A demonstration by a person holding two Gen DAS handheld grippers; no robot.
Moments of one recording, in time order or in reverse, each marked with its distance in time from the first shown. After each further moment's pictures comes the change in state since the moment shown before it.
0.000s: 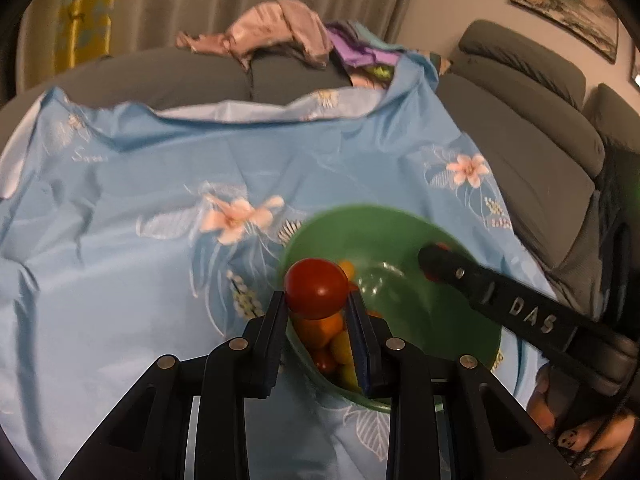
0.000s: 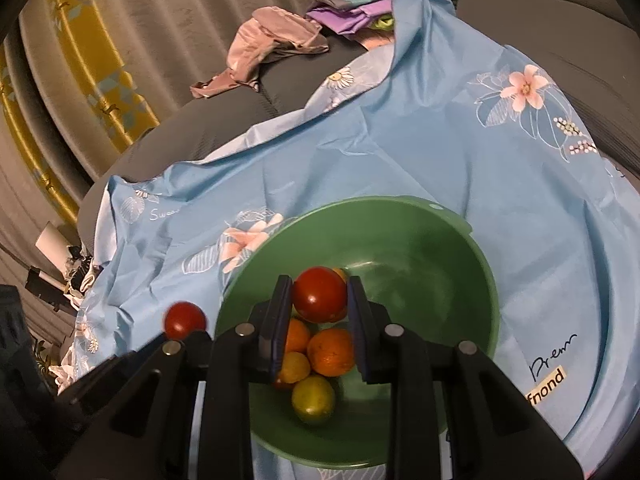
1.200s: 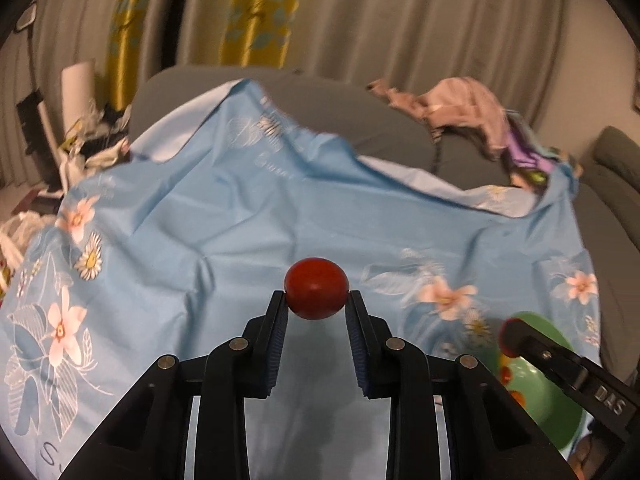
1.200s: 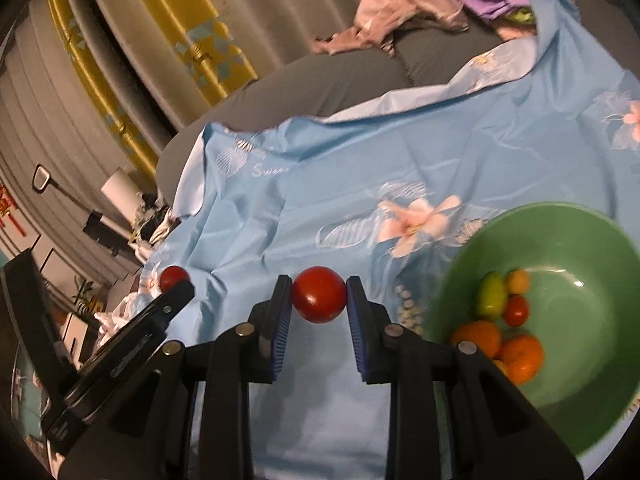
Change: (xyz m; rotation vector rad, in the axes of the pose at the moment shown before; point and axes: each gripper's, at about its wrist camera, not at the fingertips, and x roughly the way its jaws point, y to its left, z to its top) left arm -0.080 0.139 0.003 -0.318 -0.207 0.365; right arm 0.025 0.119 -0.005 -0.151 0.093 0.274
